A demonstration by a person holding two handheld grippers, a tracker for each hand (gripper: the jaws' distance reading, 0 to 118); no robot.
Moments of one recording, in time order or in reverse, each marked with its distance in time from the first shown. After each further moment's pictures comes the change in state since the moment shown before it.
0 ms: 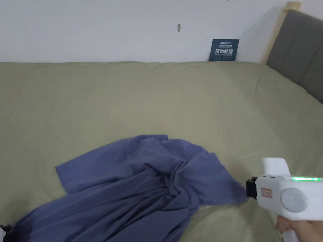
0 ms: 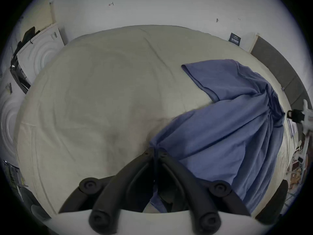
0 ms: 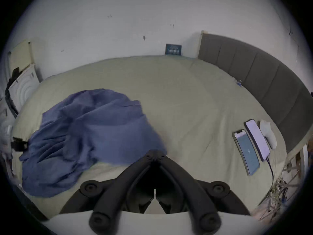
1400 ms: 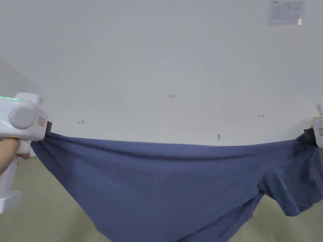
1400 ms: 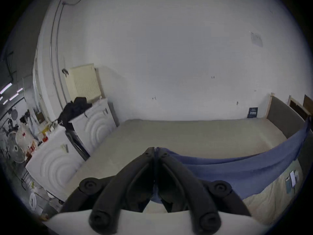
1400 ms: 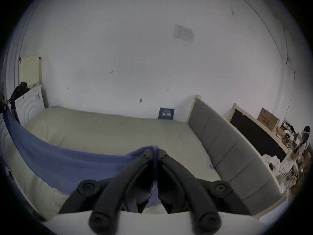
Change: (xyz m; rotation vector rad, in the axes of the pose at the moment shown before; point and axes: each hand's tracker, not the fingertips) left arm -0.031 0.226 0.320 0.584 0.339 0.041; right arm 0.022 0.250 0.280 0.530 -0.064 0.130
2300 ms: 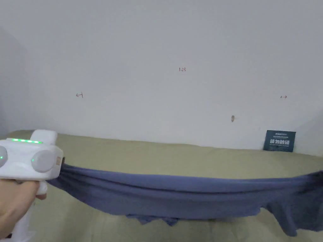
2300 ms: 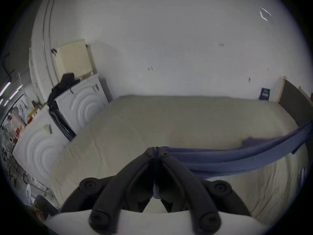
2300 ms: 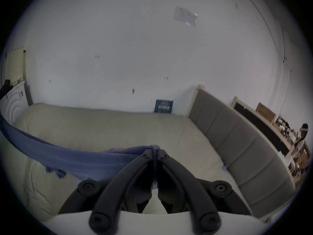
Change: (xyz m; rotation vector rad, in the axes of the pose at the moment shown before) left arm 0.058 -0.137 -0.158 -0.208 -0.009 0.006; right arm -0.037 -0.139 -0.125 -0.143 -0.009 -0.073
